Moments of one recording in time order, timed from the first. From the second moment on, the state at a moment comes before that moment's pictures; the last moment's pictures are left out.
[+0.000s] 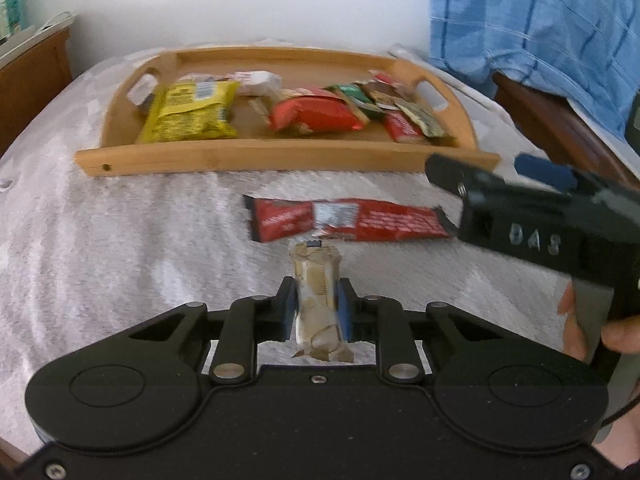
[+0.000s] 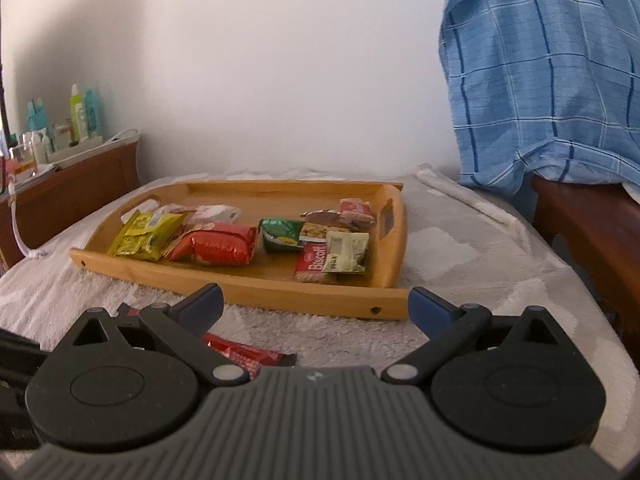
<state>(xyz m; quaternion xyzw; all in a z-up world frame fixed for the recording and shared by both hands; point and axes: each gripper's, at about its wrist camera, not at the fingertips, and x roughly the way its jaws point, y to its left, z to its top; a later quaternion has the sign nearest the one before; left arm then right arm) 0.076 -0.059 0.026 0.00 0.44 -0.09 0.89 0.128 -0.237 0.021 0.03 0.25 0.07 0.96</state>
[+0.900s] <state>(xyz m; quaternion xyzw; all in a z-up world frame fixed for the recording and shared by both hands) 0.101 -0.017 0.037 -0.03 0.43 -0.05 0.90 0.129 -0.163 -0.010 -0.11 0.27 0.17 0.94</state>
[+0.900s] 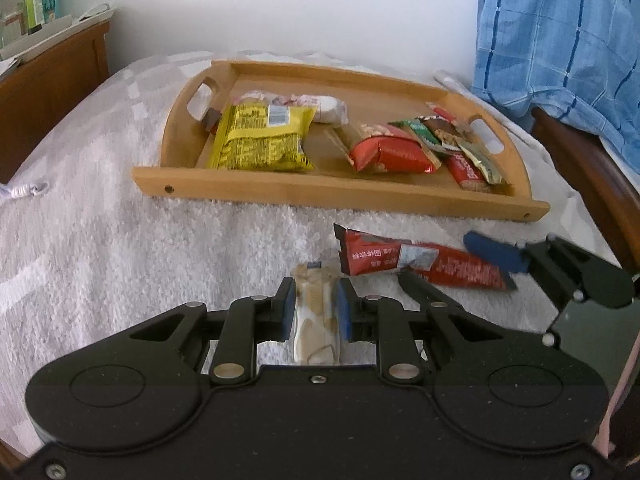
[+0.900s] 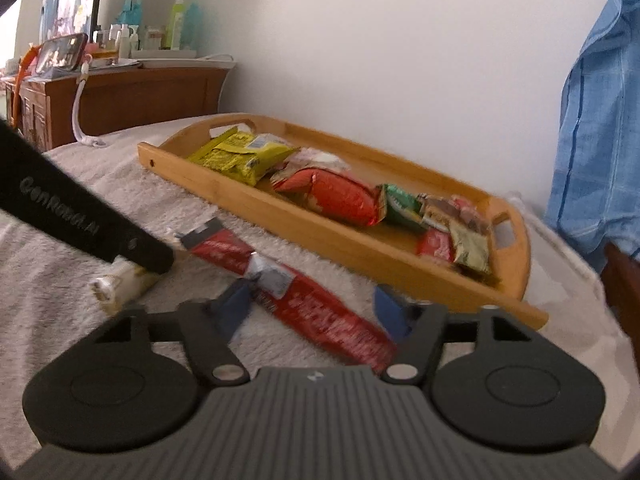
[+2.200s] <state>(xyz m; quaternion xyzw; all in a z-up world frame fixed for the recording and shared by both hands) 0.090 -0.015 0.043 -0.04 0.41 -0.06 0.91 0.109 -0.160 0.019 -0.04 0.26 0.17 0.95</state>
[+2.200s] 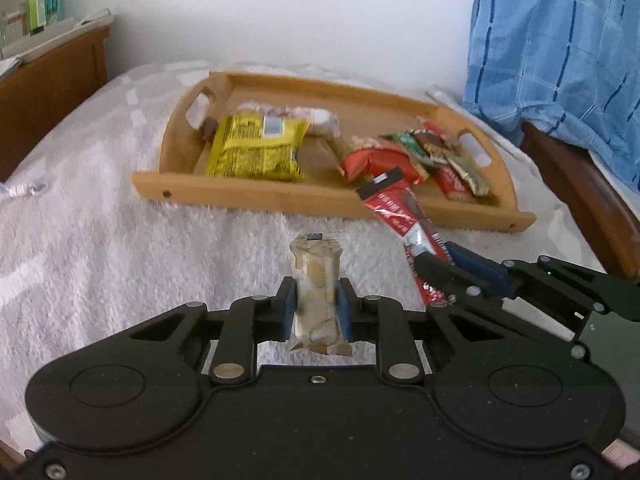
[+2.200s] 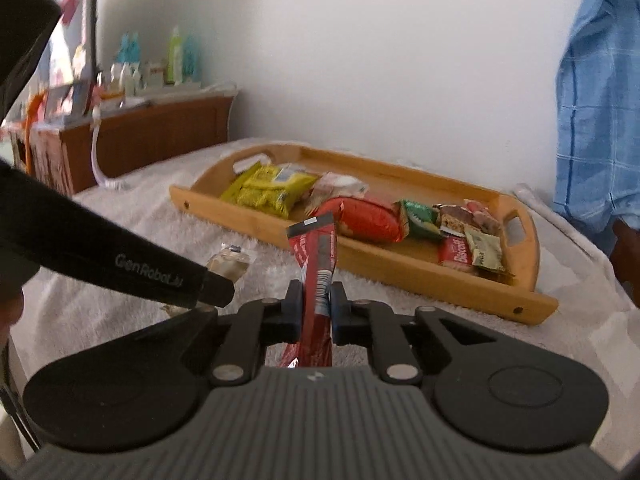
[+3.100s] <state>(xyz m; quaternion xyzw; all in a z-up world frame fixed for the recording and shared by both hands) 0.248 -0.017 0.095 -0.02 0.36 -0.04 0.93 0.291 -0.264 0.043 0.24 0.27 0.11 0.93</state>
